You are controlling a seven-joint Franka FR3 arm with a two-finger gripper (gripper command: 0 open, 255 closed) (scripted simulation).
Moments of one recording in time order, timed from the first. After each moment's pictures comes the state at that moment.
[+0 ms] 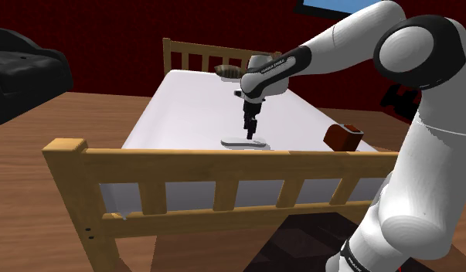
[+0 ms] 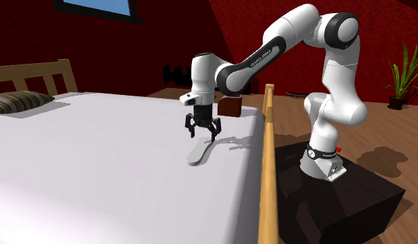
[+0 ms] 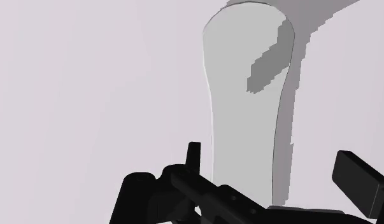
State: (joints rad) arm 0.04 0.14 -0.28 -2.05 0.02 2.20 -1.09
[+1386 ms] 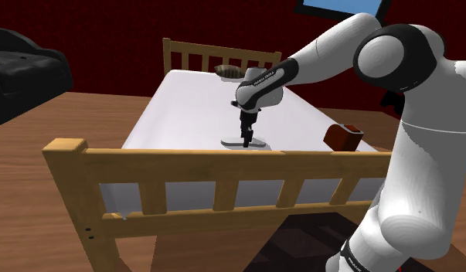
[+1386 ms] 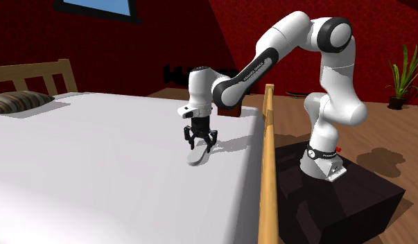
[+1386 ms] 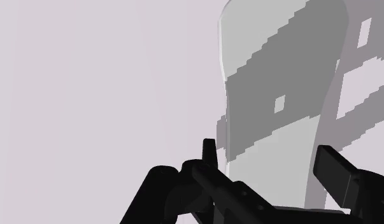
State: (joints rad) arm 0.03 0.23 -0.27 -2.05 0.06 2.29 -1.13
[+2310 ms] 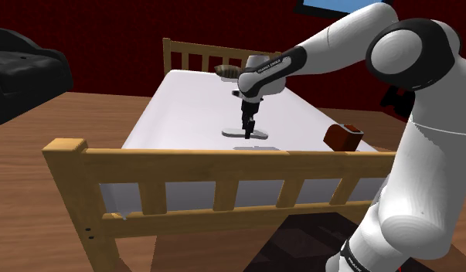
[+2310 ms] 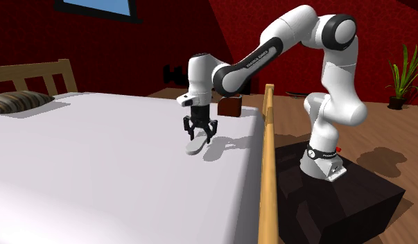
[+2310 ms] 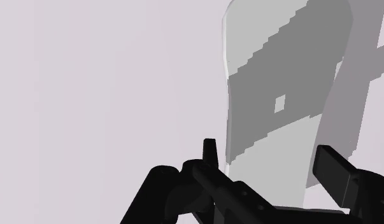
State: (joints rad) arm 0.04 0.17 -0.28 -2.01 0.03 2.18 -1.12
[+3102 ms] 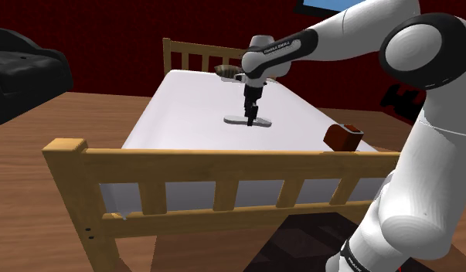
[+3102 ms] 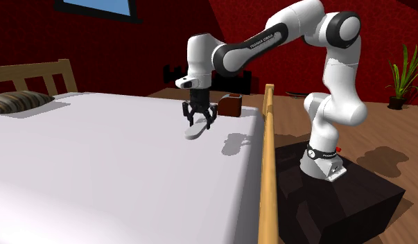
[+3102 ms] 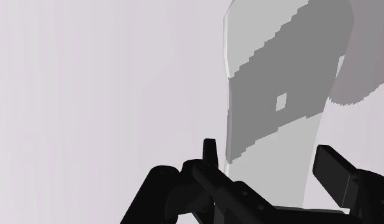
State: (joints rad) arm 0.04 0.11 -0.28 -1.91 0.01 2.03 -1.11
